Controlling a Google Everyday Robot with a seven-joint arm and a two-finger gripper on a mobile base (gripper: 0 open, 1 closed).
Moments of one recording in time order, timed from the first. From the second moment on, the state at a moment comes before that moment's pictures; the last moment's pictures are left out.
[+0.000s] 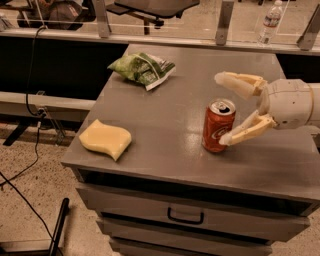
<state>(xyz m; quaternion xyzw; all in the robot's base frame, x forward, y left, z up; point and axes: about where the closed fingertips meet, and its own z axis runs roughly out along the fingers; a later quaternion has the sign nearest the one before) 0.482 -0.132 0.942 -0.57 0.49 0.33 0.57</state>
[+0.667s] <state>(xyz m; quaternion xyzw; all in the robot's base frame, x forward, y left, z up) 0.483 -0.161 0.955 -0.57 0.51 0.28 0.58</state>
